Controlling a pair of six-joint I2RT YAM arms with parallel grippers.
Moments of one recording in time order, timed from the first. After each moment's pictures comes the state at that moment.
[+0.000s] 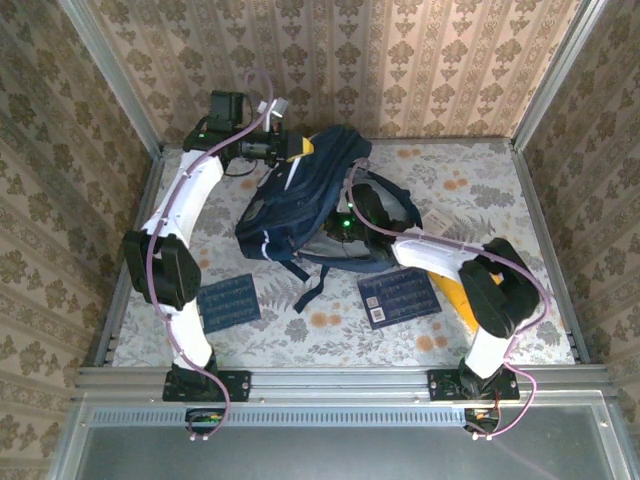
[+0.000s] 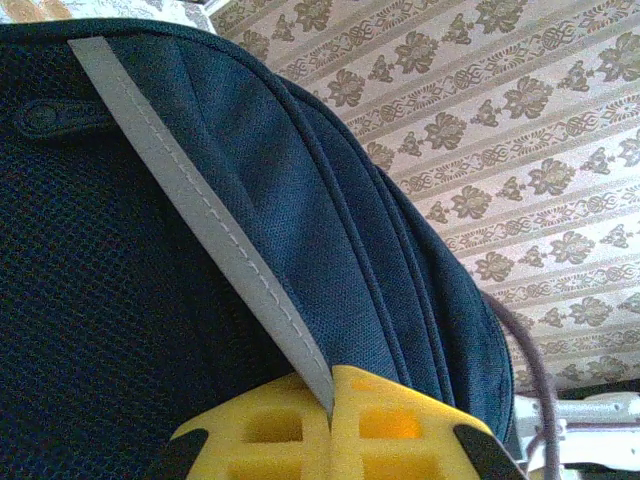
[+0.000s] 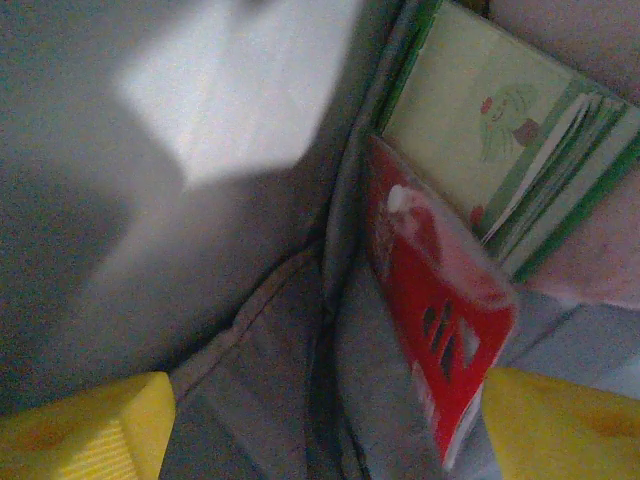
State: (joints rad) left arm -0.28 1.89 1.89 -0.64 1.14 -0.48; right arm 0.63 1.71 1.06 0.23 -0.31 0.91
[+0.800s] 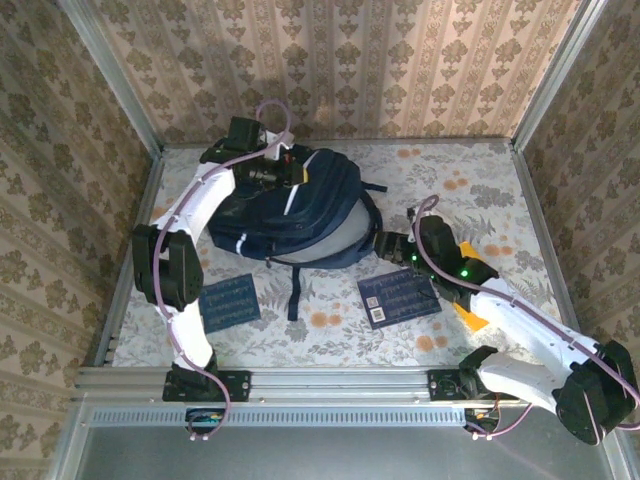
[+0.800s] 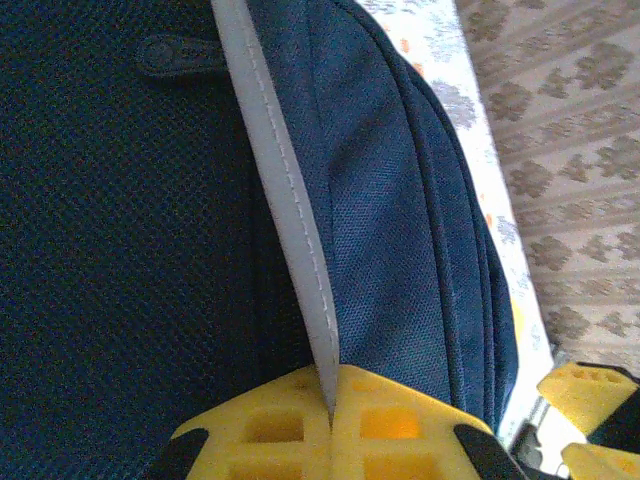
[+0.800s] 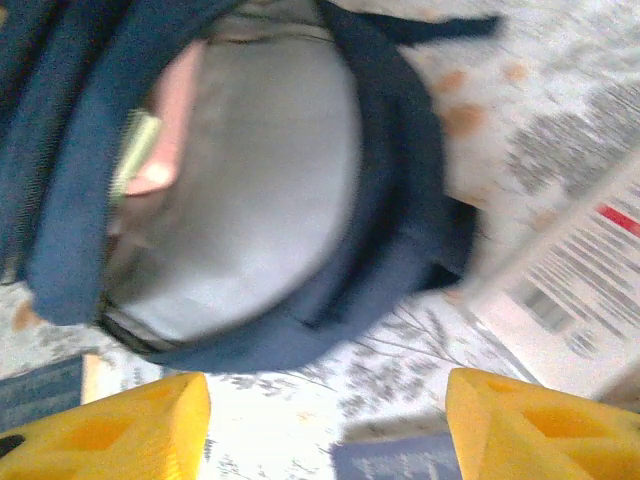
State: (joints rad) left arm -0.32 1.89 1.69 -0.67 0.70 -0.31; right arm 0.50 1.05 0.71 -0.29 0.06 0.63
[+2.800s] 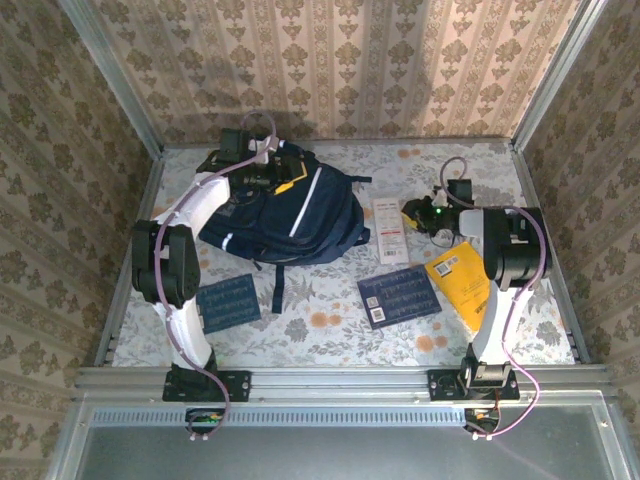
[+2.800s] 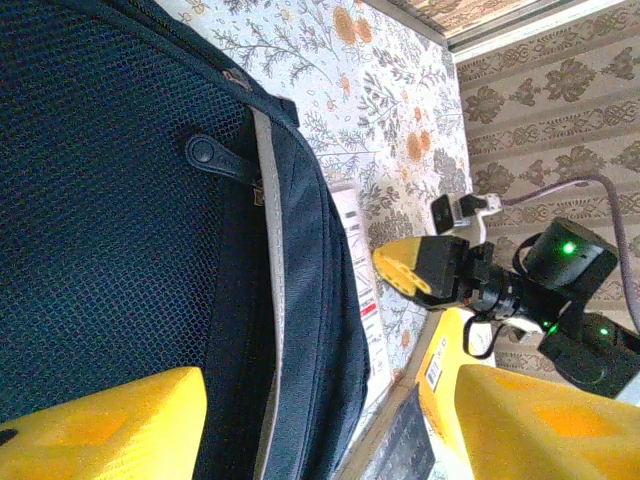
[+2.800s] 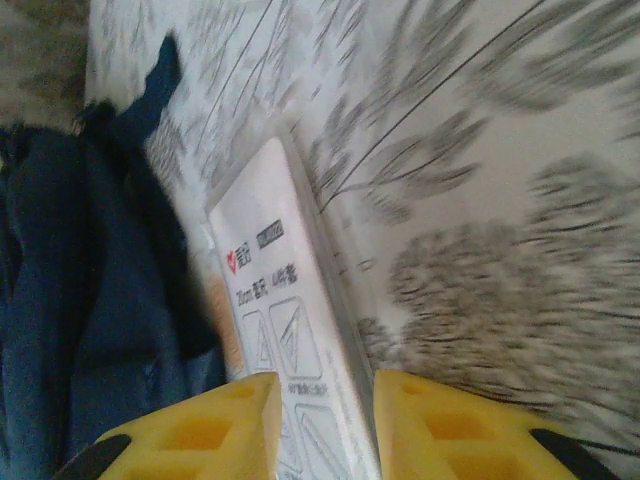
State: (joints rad) left arm -0.26 1.90 1.54 -0.41 0.76 -0.54; right arm -0.04 2.03 1.08 0.12 -0.70 0.79
